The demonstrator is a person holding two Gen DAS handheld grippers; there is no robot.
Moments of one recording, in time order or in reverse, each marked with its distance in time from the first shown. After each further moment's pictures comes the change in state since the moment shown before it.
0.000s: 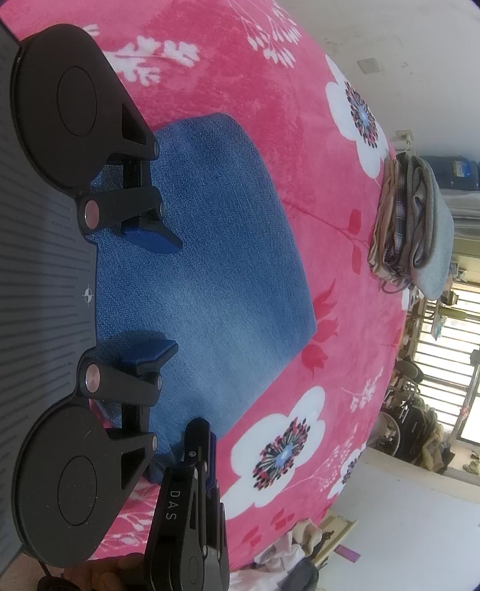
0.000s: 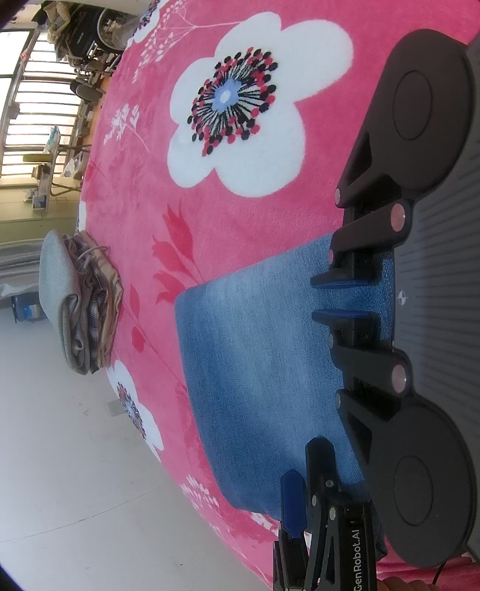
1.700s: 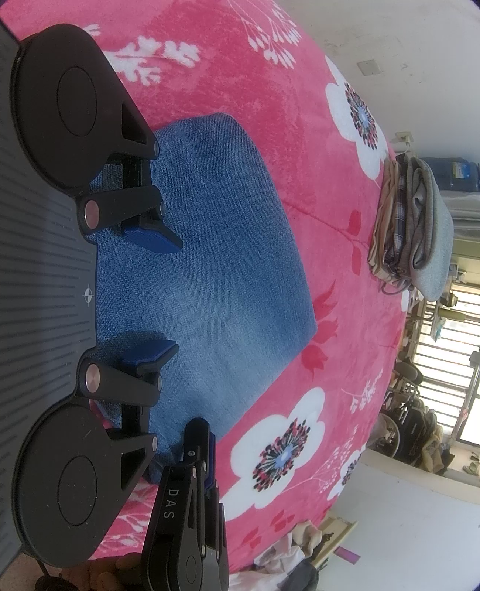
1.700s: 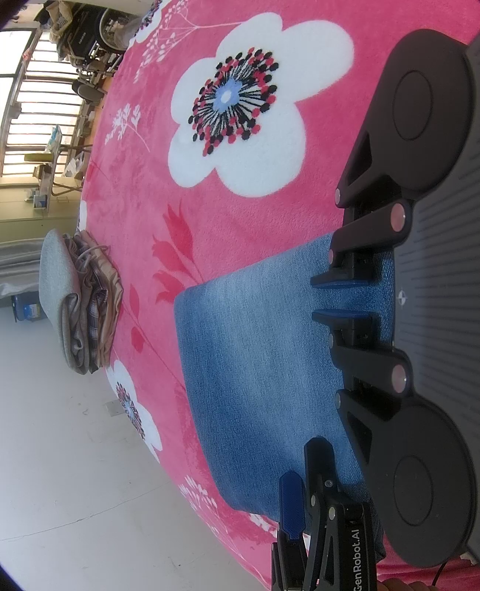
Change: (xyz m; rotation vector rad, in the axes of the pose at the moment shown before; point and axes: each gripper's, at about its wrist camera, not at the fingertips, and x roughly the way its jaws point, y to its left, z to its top) left arm 0.000 -0.001 0.000 0.001 -0.001 0.004; right arm 0.001 0.001 -0.002 -0.007 -0.004 -0.003
